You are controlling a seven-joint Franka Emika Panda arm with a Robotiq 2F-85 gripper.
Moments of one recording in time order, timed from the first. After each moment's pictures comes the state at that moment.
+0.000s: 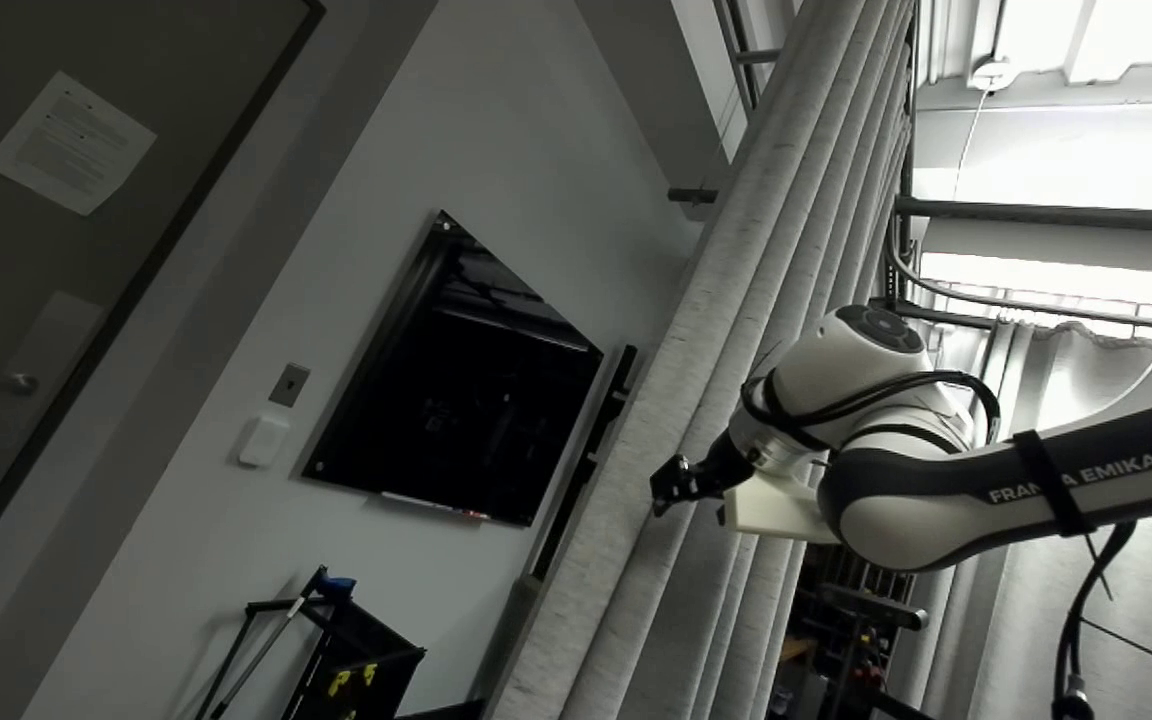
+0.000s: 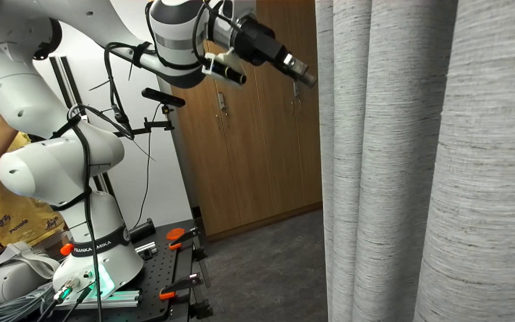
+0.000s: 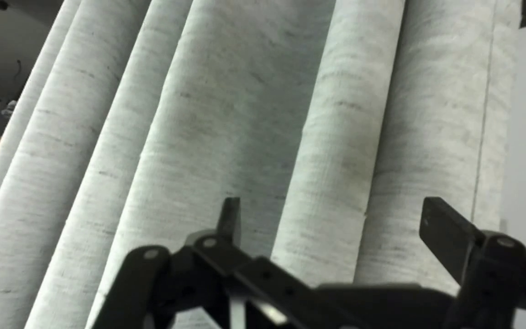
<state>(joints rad) -0.54 -0.47 0.23 -2.45 -0.84 2.74 0.85</state>
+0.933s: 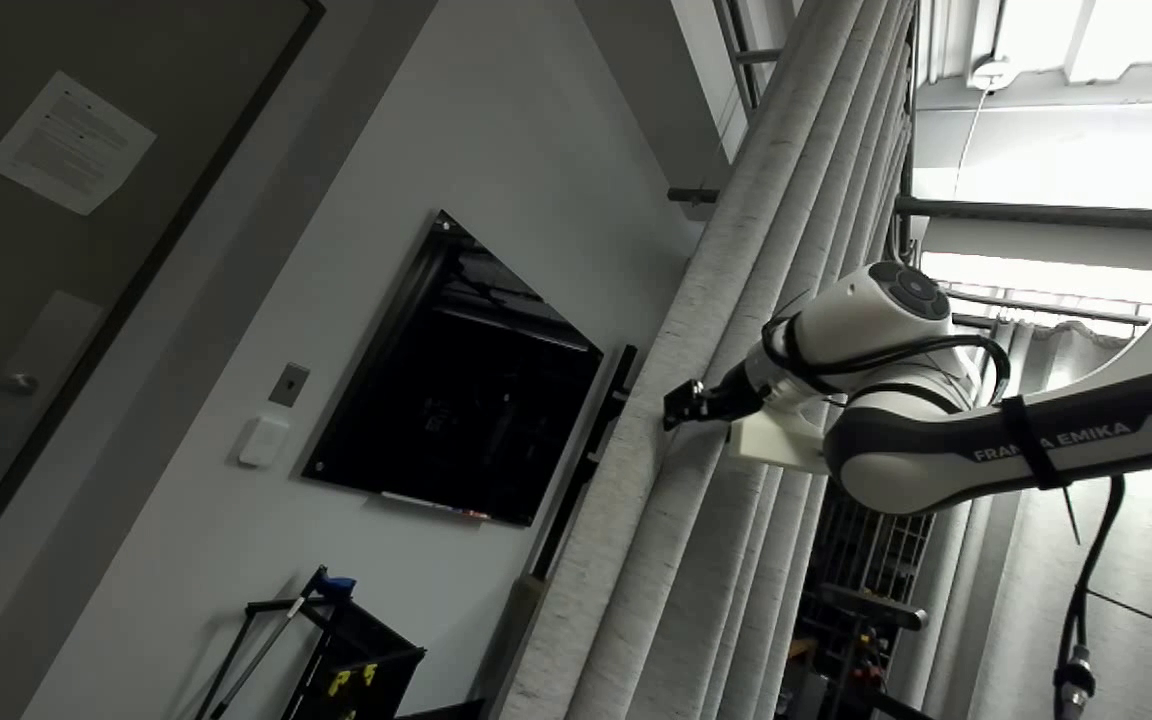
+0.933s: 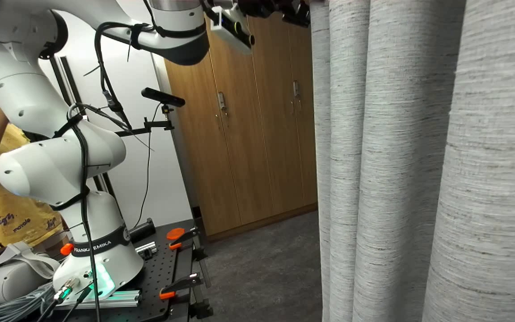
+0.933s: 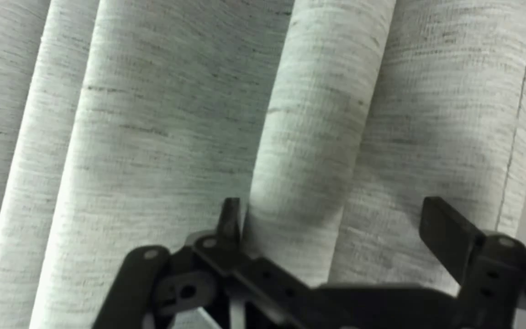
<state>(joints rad) -0.64 -0.46 0.26 -2.30 -0.95 2.89 0.91</state>
